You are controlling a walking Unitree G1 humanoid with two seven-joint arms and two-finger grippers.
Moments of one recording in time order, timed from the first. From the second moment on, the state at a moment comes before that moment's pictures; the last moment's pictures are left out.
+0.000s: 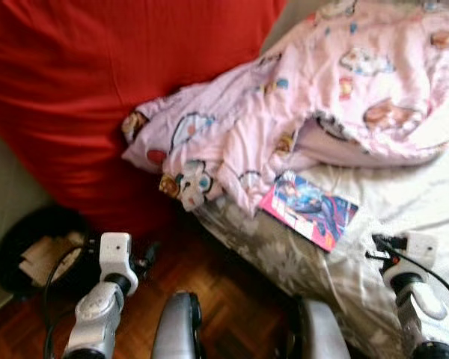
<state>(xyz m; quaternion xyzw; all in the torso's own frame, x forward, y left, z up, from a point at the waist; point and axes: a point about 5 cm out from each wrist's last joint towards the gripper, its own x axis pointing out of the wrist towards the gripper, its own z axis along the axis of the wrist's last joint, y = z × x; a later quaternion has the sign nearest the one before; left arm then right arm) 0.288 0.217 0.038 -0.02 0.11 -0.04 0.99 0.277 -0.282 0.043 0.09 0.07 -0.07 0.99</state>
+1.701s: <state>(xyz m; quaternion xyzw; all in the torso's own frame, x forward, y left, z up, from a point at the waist) 0.200 0.226 -0.067 -0.10 0.38 0.12 0.91 0.215 -0.224 -0.060 0.07 0.39 -0.09 0.92</state>
